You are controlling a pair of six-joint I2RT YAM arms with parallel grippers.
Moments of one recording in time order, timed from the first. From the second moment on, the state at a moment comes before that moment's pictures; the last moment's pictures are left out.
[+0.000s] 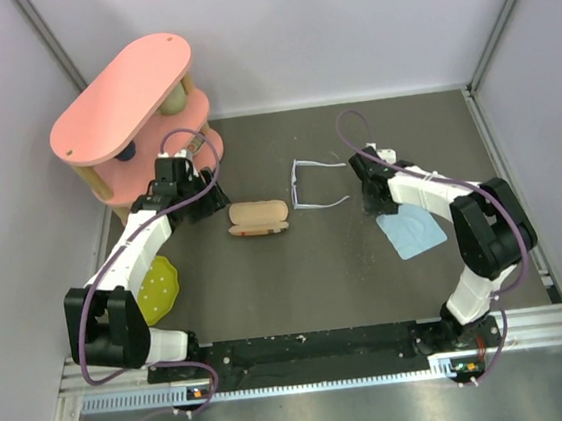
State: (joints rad) left arm -0.15 1.37 1.02 -0.48 0.17 -0.50; right arm 0.44 1.69 1.07 -0.57 0.37 0.55
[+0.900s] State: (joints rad) left arm -0.15 1.37 1.02 -0.48 0.17 -0.49; right arm 0.42 1.69 1.00 -0.50 0.31 0.59
